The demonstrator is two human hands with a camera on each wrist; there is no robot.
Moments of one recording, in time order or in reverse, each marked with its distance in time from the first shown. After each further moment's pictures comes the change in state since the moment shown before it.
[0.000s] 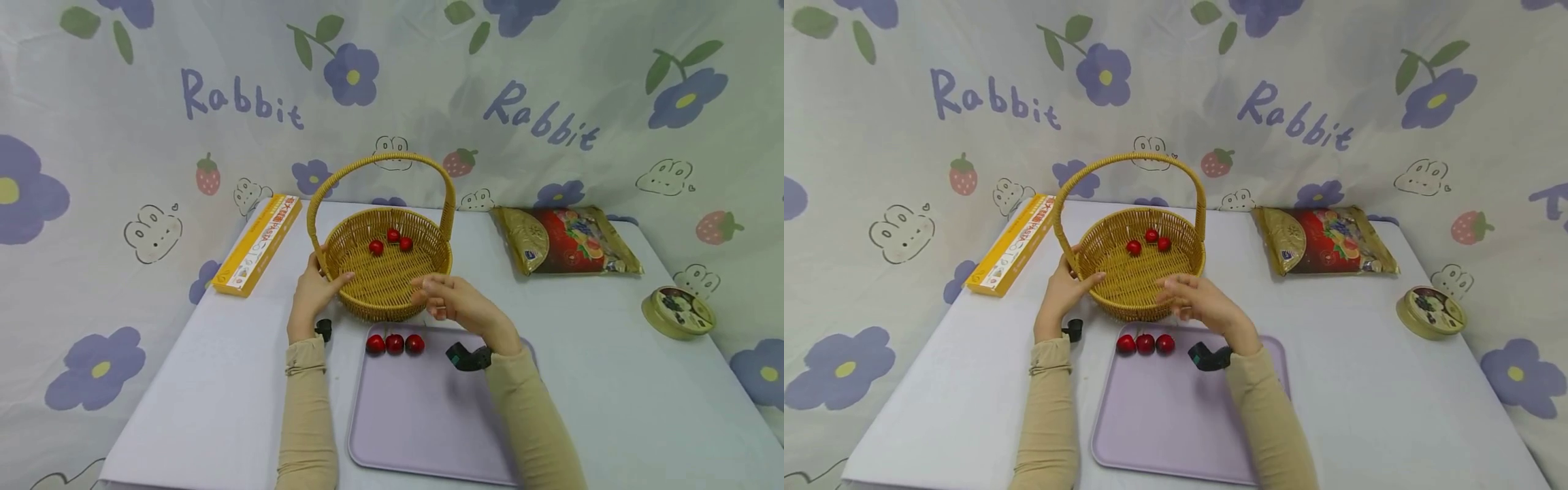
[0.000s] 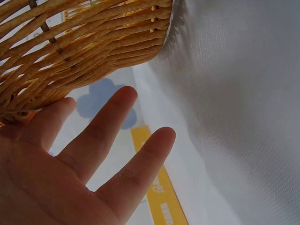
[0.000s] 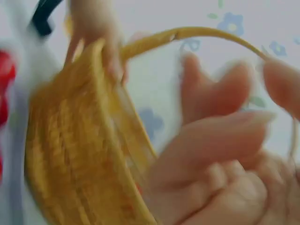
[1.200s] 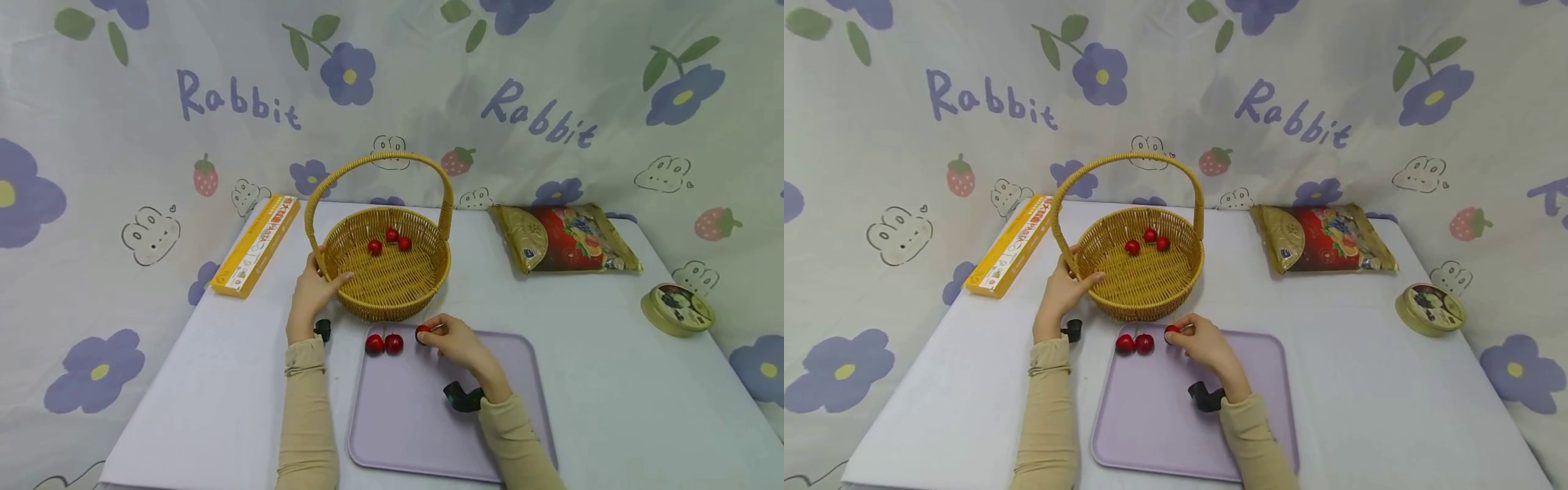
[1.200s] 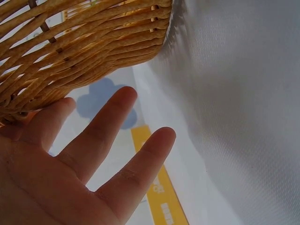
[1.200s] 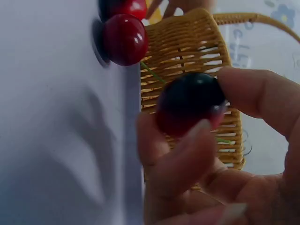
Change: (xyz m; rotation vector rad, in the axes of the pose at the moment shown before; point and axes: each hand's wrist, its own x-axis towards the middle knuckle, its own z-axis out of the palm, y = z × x) left_hand 0.001 0.001 -0.001 0.000 -0.011 -0.012; right_hand -0.023 0.061 0.025 -0.447 0.362 0.161
